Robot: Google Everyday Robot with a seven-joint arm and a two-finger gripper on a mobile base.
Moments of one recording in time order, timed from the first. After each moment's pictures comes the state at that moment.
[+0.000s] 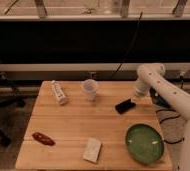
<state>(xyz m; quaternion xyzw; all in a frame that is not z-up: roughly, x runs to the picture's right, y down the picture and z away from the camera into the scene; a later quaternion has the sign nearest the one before) 0.262 0.081 0.885 -0.31 -0.03 0.10 0.94</state>
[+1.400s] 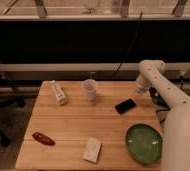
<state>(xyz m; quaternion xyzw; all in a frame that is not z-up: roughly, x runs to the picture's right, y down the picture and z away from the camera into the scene) 0.291 0.063 0.926 -0.33 -0.01 0.12 0.94</state>
